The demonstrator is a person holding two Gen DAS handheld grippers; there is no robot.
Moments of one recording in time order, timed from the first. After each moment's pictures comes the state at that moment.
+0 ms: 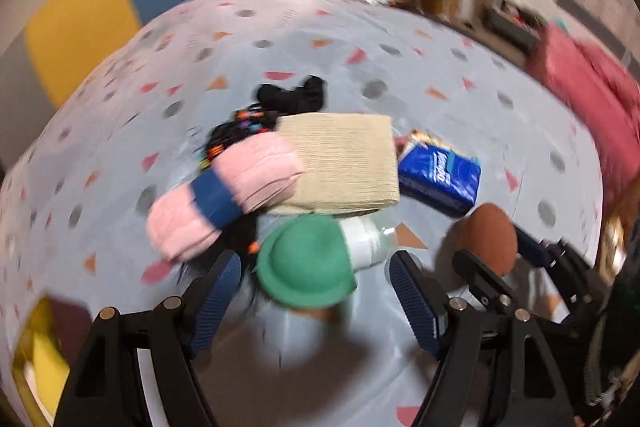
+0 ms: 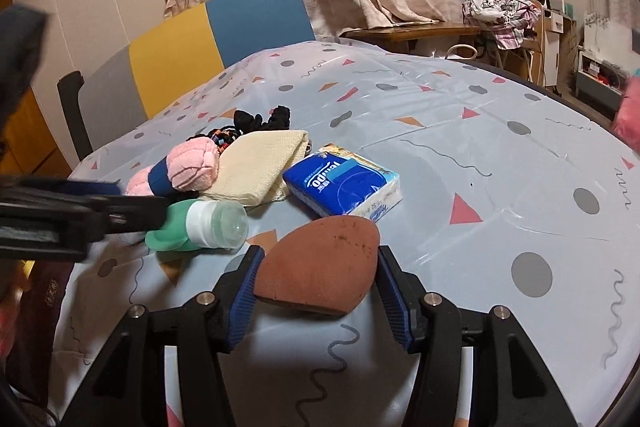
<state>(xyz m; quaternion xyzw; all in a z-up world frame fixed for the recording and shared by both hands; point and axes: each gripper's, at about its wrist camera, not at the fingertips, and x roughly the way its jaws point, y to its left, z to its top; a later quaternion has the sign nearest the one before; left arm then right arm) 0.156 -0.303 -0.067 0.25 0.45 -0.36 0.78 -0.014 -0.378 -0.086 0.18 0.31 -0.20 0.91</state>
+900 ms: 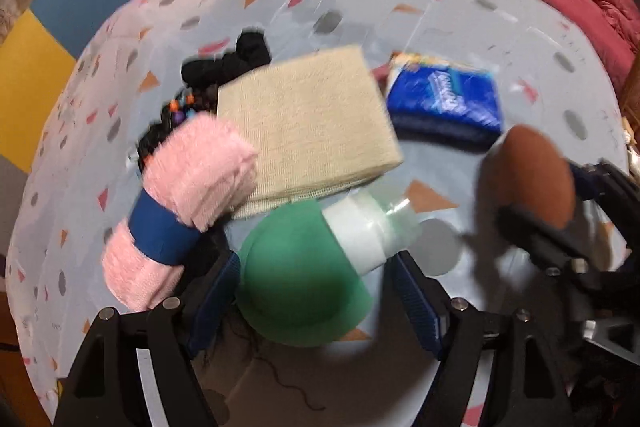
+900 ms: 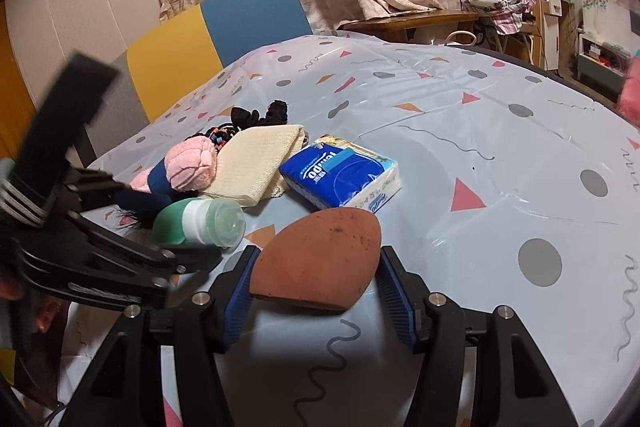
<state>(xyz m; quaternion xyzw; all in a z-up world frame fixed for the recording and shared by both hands) 0.166 -0.333 -0.114 0.37 0.45 -0.39 0.71 -0.016 -0.384 -0.093 0.21 0.31 -0.19 0.91</state>
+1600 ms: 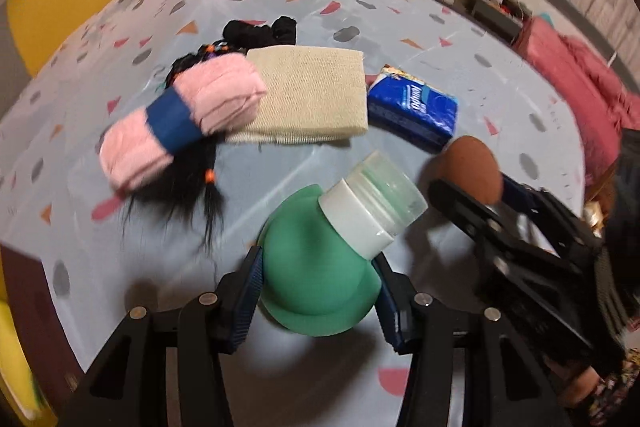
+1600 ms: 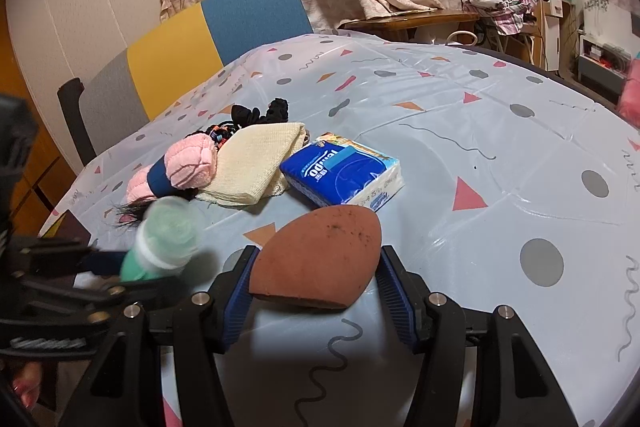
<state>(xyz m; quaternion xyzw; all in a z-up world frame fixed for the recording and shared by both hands) 0.126 -0.268 -0.091 0.21 0.50 -0.39 0.75 -0.017 -0.383 -0.094 0.20 0.31 -0.19 0.91</state>
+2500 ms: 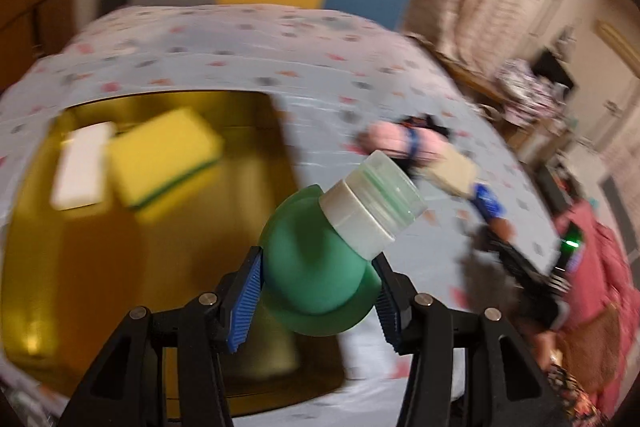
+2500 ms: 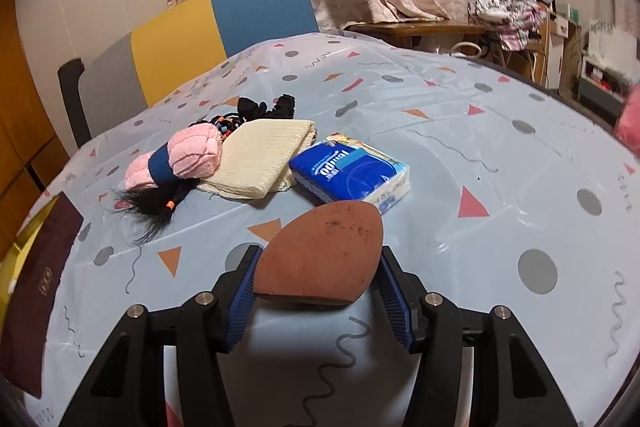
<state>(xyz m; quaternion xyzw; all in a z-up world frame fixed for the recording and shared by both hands) 0.108 -0.026 -0.031 -0.04 0.47 -0.20 0.86 -0.013 -0.368 -0.088 0.16 0.33 -0.19 0.91</state>
